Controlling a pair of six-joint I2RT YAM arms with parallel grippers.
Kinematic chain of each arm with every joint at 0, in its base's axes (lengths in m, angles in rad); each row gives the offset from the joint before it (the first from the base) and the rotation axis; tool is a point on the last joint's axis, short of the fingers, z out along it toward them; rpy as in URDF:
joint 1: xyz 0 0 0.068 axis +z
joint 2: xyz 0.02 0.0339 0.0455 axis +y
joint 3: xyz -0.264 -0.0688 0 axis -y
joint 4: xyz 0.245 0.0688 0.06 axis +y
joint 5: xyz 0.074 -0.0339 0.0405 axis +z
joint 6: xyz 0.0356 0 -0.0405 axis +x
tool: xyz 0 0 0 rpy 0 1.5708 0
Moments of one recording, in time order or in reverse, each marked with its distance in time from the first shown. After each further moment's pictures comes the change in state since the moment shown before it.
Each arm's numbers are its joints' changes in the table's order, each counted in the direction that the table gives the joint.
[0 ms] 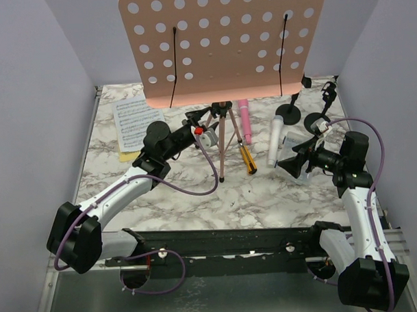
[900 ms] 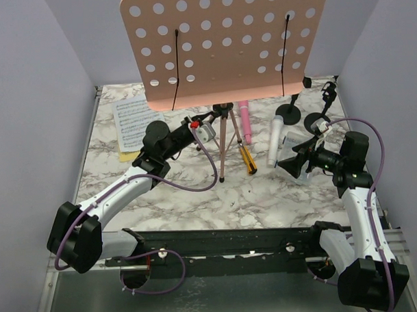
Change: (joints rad) left arm 0.006 0.008 0.000 -0.008 0.021 -0.117; right arm 0.000 -0.002 0.000 0.000 0.000 0.000
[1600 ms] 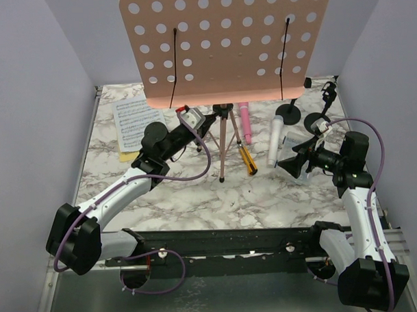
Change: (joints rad) left arm 0.000 -0.015 -0.009 -0.023 0.056 -0.426; right arm 0.000 0.000 0.000 0.000 0.000 0.000
